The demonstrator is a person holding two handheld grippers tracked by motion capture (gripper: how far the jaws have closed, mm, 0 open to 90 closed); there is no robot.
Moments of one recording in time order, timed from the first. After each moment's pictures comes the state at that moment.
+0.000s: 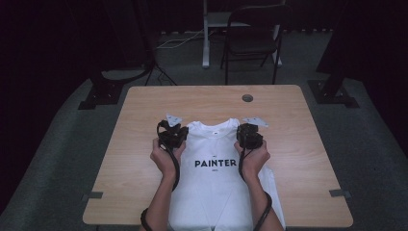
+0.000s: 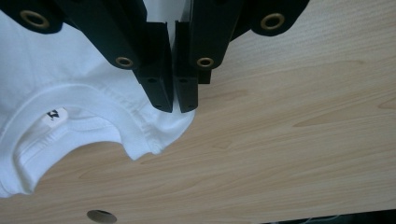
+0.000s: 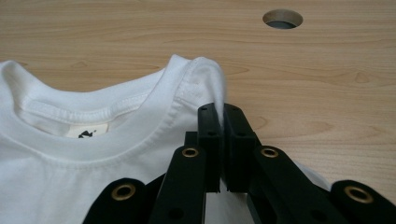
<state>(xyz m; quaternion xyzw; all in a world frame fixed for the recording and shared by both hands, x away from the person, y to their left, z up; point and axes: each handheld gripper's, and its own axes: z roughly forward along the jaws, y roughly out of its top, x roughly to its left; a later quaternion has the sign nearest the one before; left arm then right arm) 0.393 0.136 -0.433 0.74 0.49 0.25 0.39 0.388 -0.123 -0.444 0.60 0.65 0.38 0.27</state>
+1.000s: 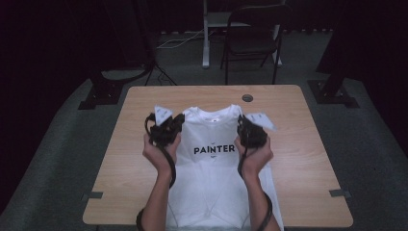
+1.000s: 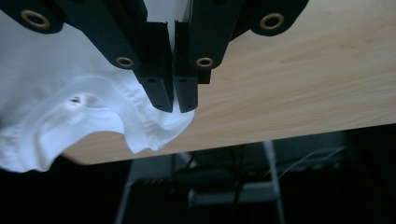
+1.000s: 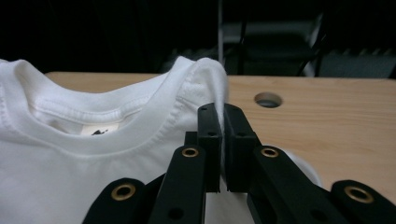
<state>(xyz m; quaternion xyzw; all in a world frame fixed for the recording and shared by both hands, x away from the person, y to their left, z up) 0.332 0.144 -0.372 0.69 0.44 0.31 0.49 0.335 -0.117 -0.388 0.55 0.60 0.46 0.36</state>
